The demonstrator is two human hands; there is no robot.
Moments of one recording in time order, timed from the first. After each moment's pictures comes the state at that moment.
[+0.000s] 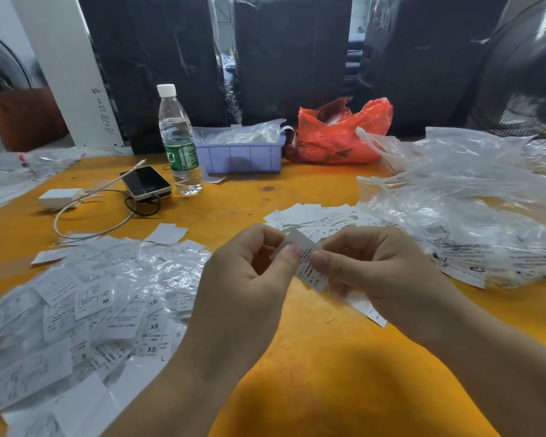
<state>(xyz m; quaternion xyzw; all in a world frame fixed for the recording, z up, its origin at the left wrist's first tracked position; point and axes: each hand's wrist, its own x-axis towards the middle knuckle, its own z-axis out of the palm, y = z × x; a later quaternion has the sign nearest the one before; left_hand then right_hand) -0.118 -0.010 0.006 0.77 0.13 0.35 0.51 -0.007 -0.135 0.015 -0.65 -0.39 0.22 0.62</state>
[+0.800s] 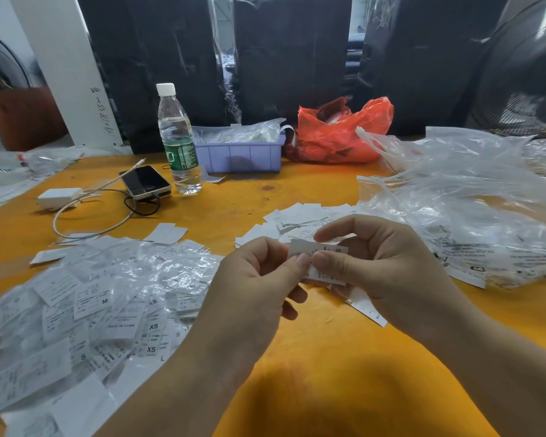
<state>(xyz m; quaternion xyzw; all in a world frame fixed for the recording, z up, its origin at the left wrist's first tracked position) -0.114 -0.010 0.002 0.69 0.14 0.24 0.67 -0.008 -0.136 0.014 -0.64 -0.38 0.17 0.65</state>
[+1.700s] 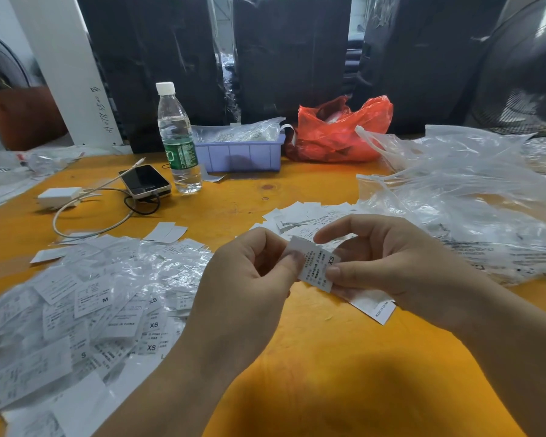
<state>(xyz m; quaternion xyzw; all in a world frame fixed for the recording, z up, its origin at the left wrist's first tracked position) -0.117 -0.007 0.004 0.79 0.13 0.31 0.51 0.004 -0.145 0.029 -0.66 -0.37 0.31 0.58</state>
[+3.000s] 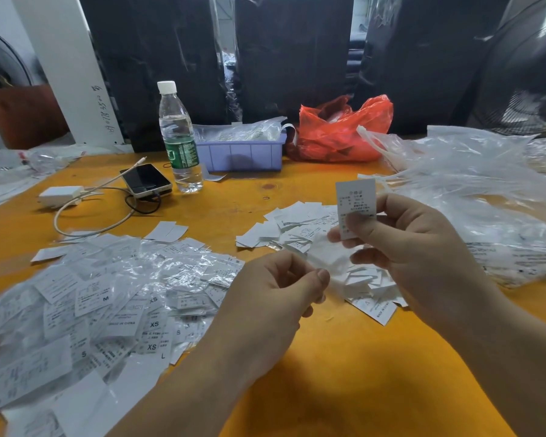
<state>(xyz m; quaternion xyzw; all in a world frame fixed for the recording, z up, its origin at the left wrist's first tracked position) -0.110 -0.011 -0.011 0.76 0.13 0.18 0.61 0.006 -0.141 0.020 -0.65 -0.31 0.12 0.68</state>
